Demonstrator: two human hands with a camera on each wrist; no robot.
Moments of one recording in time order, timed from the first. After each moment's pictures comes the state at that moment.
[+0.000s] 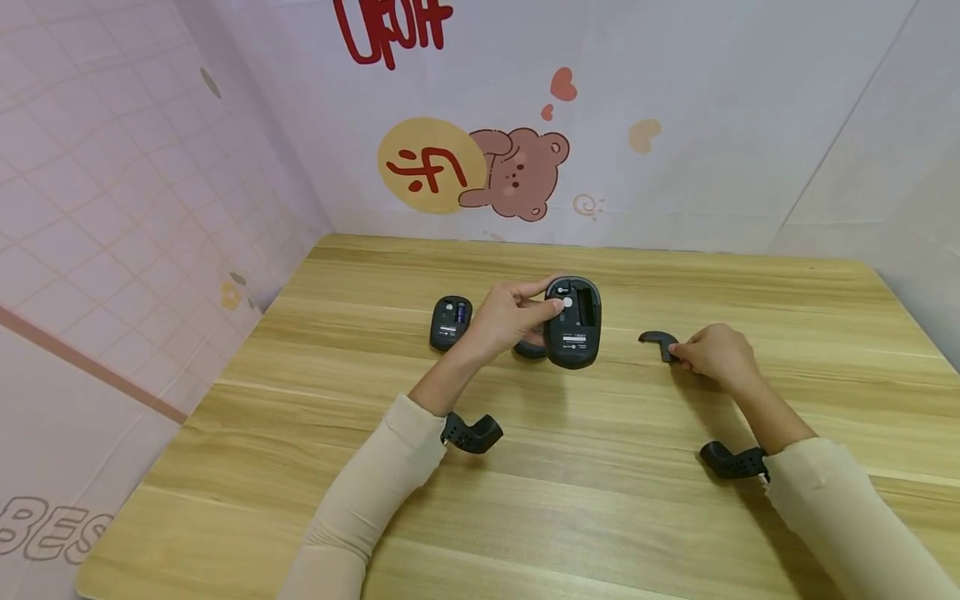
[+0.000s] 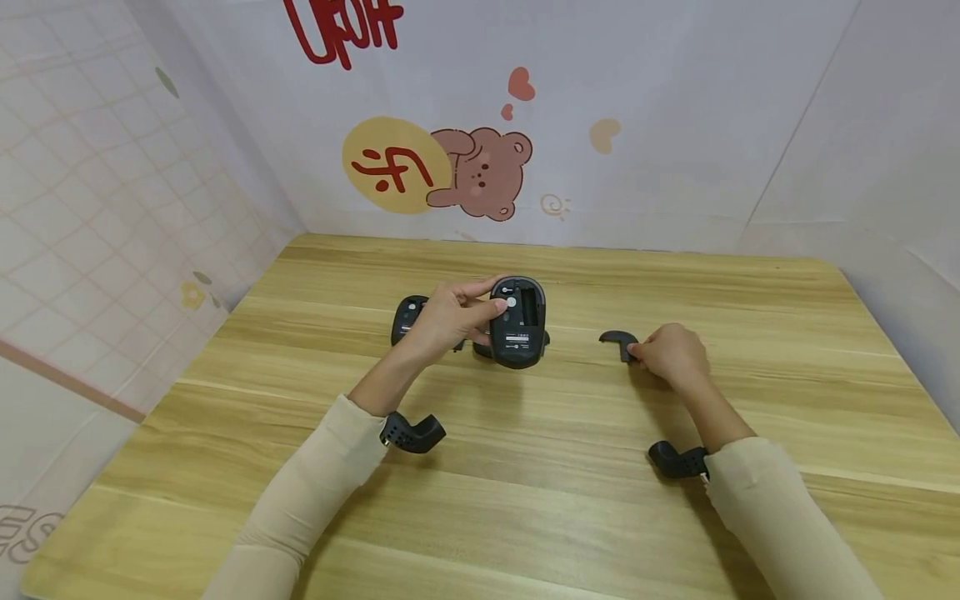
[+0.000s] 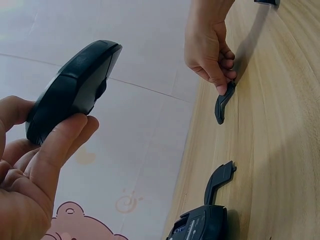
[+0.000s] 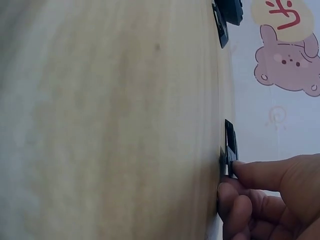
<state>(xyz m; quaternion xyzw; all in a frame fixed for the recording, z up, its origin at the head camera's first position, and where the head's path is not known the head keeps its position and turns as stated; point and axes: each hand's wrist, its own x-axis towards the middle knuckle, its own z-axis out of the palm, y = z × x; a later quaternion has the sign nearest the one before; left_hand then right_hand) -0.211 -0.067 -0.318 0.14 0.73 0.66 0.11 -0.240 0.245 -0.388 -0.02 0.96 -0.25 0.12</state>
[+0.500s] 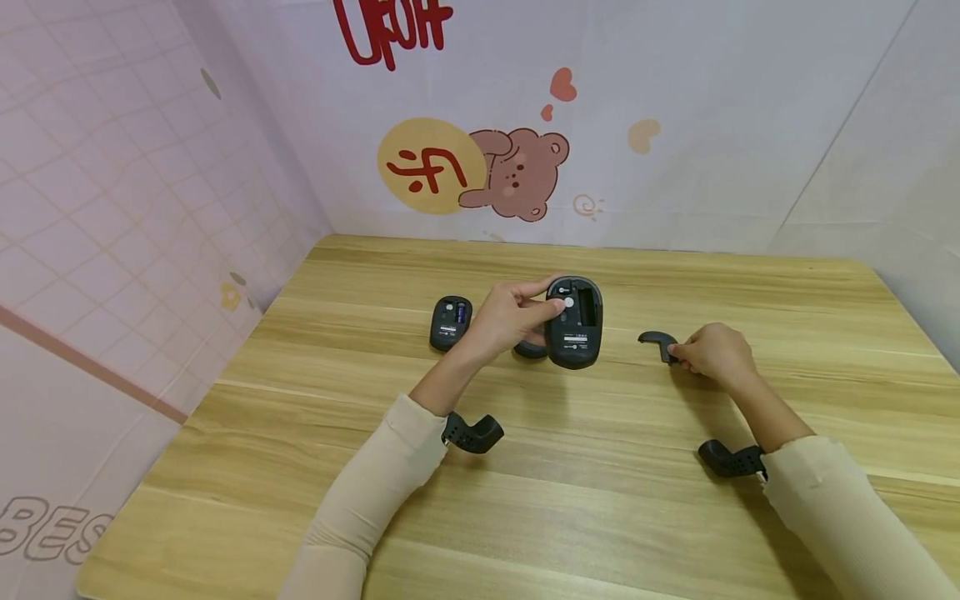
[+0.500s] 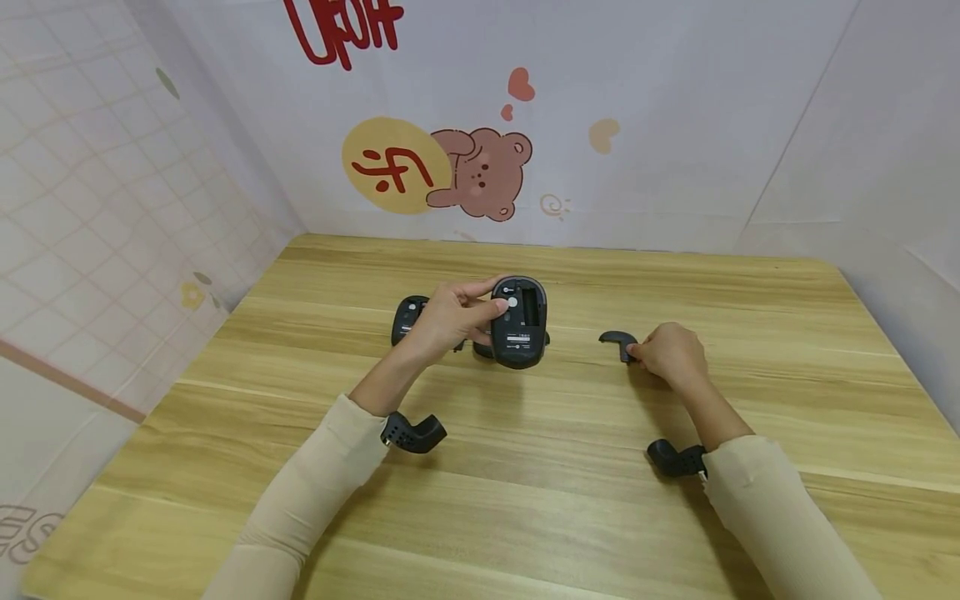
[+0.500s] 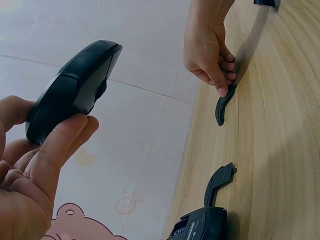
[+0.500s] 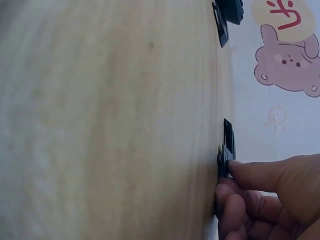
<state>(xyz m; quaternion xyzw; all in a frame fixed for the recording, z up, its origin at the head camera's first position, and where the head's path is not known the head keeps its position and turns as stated) -0.209 -0.067 -0.316 0.14 0.73 0.66 0.11 -0.241 0.241 -0.387 -0.02 0.96 -0.23 0.13</state>
